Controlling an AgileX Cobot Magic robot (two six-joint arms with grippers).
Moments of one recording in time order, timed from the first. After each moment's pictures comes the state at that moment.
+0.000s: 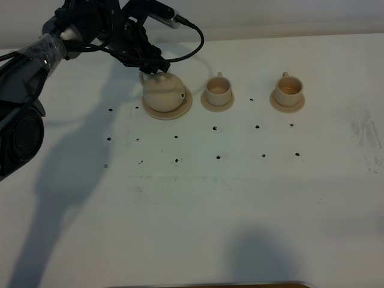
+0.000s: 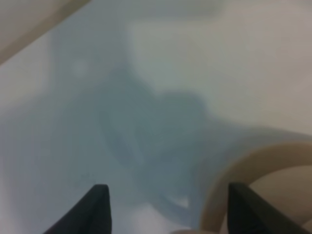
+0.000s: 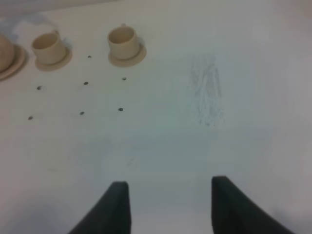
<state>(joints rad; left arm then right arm) -0.28 2.47 -2.17 -0.09 0.76 0.30 -0.03 -0.01 -0.52 0.11 1.11 0.07</state>
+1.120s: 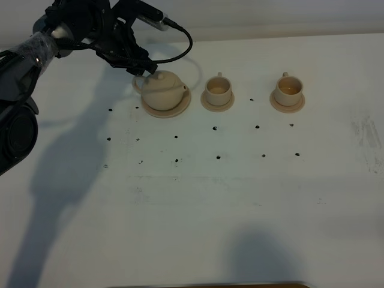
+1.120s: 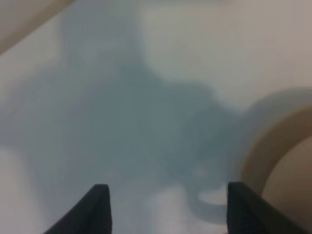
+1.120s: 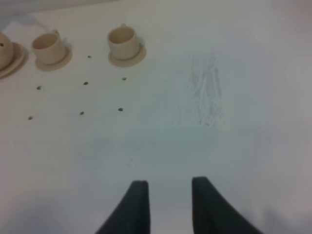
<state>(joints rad) -0.25 2.47 -2.17 -0.03 0.81 0.30 -0.03 -0.01 -0.52 0.11 1.11 0.07</state>
